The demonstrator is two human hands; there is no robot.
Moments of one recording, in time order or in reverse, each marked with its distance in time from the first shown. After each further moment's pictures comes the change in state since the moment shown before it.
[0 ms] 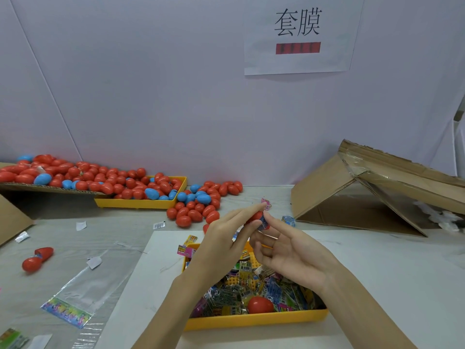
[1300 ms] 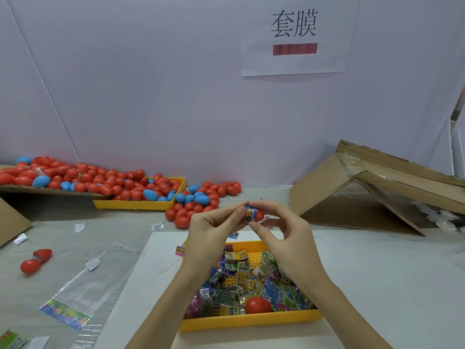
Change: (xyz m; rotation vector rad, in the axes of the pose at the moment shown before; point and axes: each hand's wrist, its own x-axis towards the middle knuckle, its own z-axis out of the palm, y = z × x) left_hand 0.004 0.007 -0.006 -0.680 0.221 -0.528; right_hand 0.007 0.016 -0.004 -1.073 0.217 -0.994
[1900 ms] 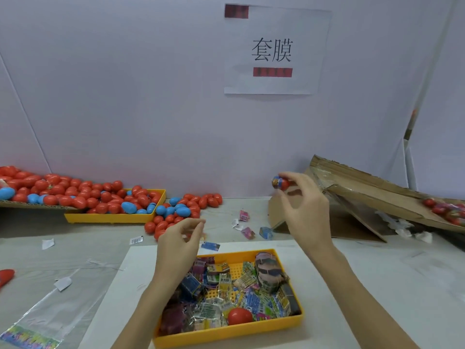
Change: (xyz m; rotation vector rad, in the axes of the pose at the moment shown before) left_hand 0.014 -0.019 -0.031 0.642 0.201 0.027; right_hand 0.052 -0.012 -0.064 -0.532 0.313 -0.185
